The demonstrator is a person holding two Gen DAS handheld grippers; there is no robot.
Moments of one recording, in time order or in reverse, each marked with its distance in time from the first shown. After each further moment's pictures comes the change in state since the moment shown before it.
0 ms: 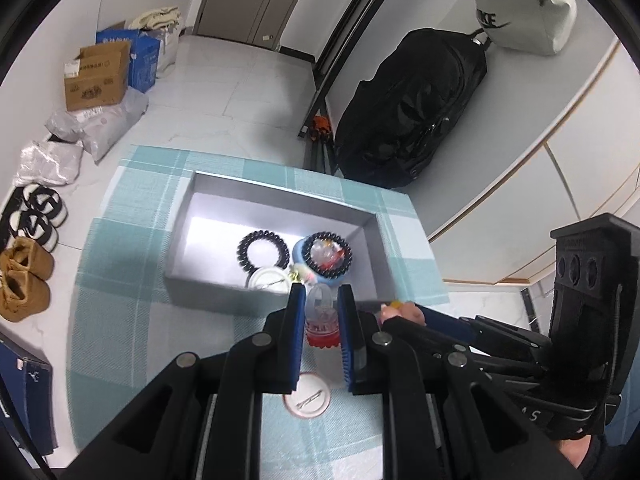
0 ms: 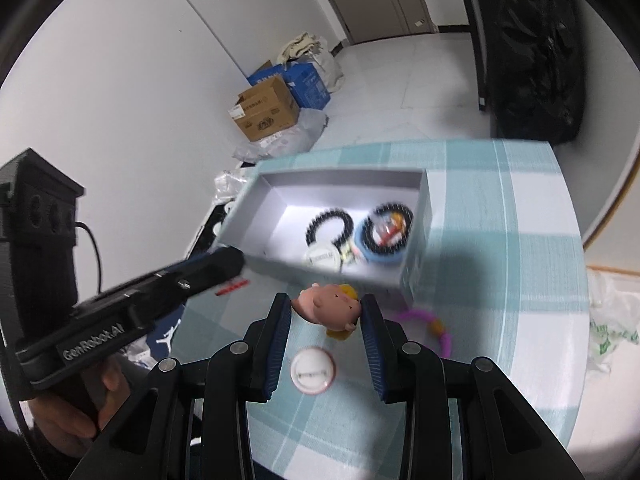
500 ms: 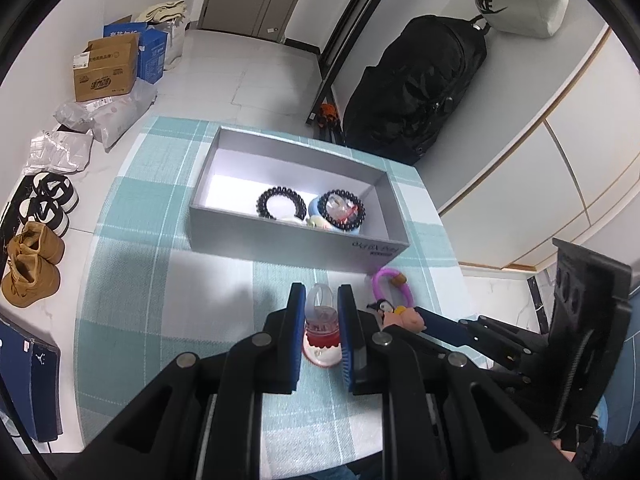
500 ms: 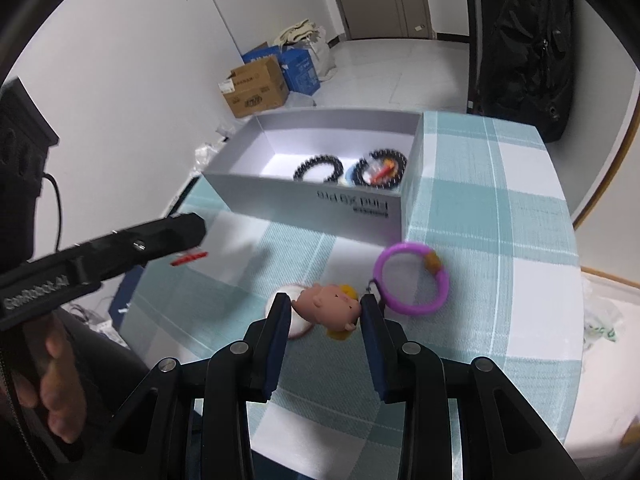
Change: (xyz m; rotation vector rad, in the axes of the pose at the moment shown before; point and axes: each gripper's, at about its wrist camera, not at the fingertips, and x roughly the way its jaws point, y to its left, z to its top) left arm -0.016 0.006 -0.036 0.027 0.020 0.038; right arm 0.008 0.012 -0.056 -0.084 0.018 -0.118
